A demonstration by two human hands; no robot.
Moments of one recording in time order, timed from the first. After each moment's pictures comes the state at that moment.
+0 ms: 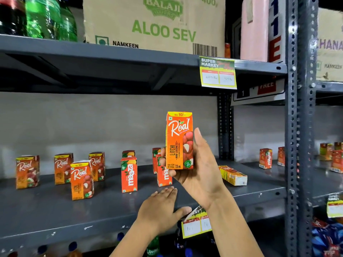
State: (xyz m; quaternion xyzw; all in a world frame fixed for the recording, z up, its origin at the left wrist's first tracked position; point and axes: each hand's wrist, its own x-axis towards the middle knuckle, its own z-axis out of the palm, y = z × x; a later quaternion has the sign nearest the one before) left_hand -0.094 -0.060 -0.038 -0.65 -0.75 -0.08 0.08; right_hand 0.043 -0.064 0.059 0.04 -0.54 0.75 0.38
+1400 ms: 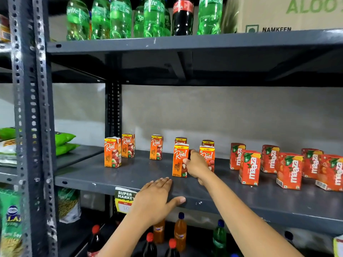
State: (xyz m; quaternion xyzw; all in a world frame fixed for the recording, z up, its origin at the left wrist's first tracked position) left_hand -0.305 -0.299 -0.051 -0.46 -0.87 -0.10 0.14; right_hand -0.273 -0.149 0.014 -0.27 -0.86 0.35 0.27
